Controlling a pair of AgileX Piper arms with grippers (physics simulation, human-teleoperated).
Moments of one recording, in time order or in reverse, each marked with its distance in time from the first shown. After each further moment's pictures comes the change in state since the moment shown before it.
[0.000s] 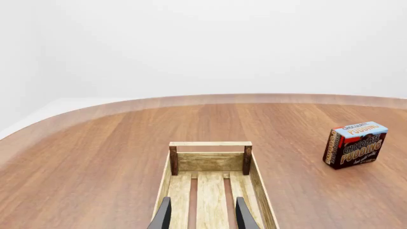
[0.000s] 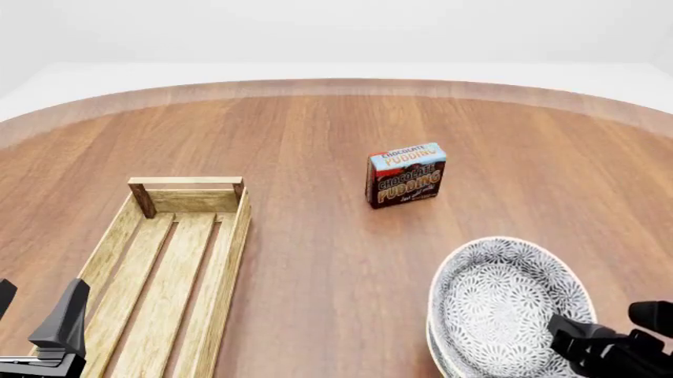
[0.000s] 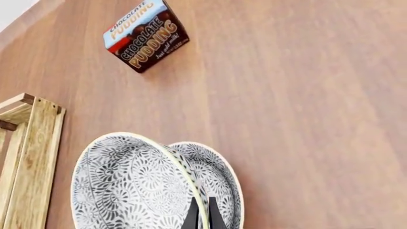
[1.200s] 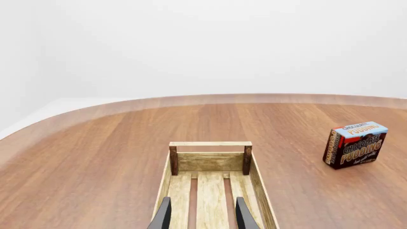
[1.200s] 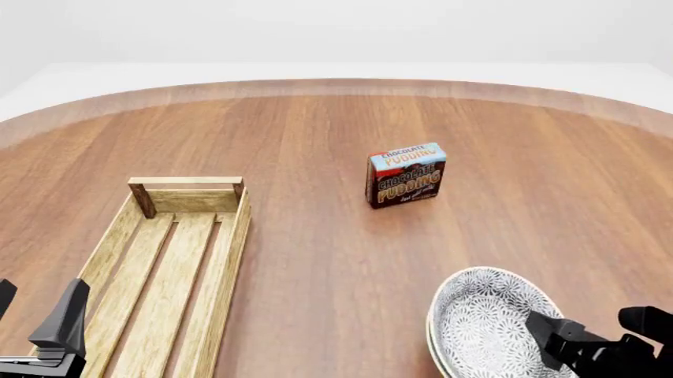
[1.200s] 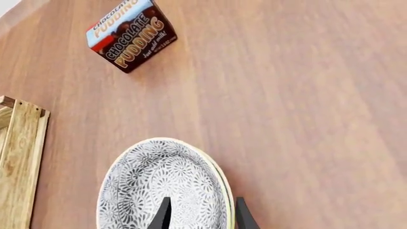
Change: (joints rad) left arm 0.000 0.000 0.000 0.000 0.000; right arm -0.041 0.050 0.065 -0.103 -0.025
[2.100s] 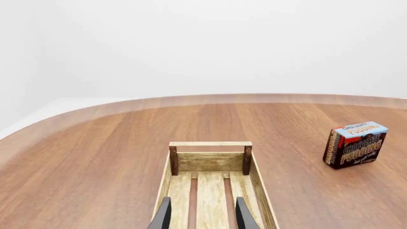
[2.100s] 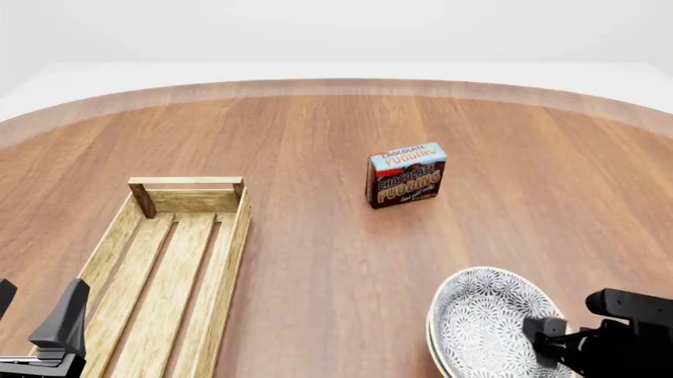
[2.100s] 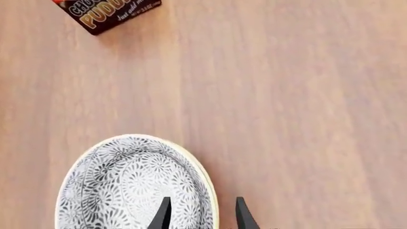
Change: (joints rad) left arm 0.000 0.000 0.000 0.000 0.000; right arm -0.054 0.229 -0.062 0.008 -0.236
